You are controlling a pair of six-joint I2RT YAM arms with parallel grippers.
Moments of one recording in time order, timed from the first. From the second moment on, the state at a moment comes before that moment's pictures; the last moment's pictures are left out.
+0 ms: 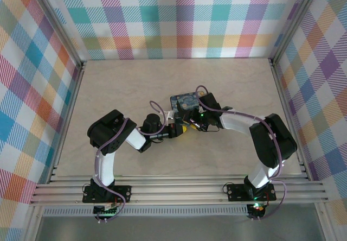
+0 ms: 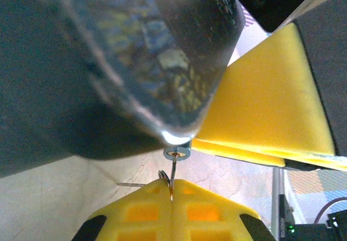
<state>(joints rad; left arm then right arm) -0.63 1.98 0.61 1.02 0.56 -0.81 0.55 1.68 0.92 -0.20 -0.36 0.99</state>
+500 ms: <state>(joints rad) -0.69 1.82 0.72 0.54 0.45 -0.48 0.55 1.71 0.99 -0.29 -0.37 0.98</state>
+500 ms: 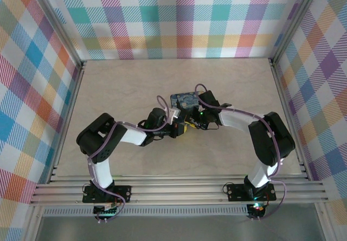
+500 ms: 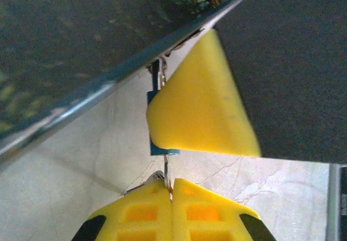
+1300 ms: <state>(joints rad) -0.88 1.66 0.81 0.11 -0.07 -0.10 0.54 1.71 1.08 -0.53 -0.47 0.95</state>
